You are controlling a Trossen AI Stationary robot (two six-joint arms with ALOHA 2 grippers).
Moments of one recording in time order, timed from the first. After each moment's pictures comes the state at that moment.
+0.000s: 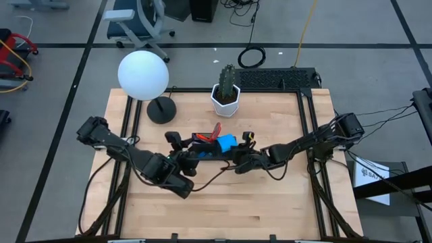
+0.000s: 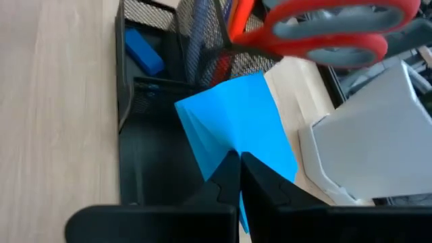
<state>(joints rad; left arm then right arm) -0.50 1.67 1.53 -1.20 -1.11 -0.42 0.26 1.64 0.85 -0.02 0.71 -0.05</state>
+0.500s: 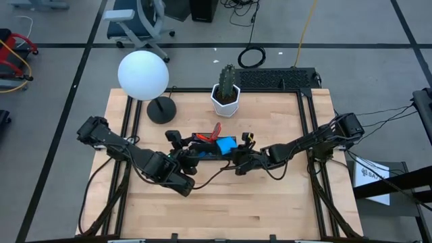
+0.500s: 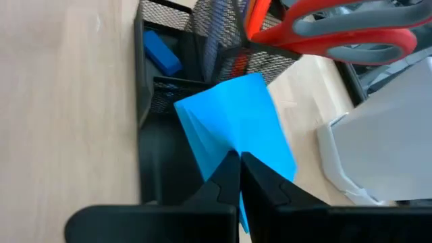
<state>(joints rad) -0.49 1.67 1.53 -1.21 -1.10 -0.42 0.26 1.64 0.85 -0.03 0.65 -0.03</state>
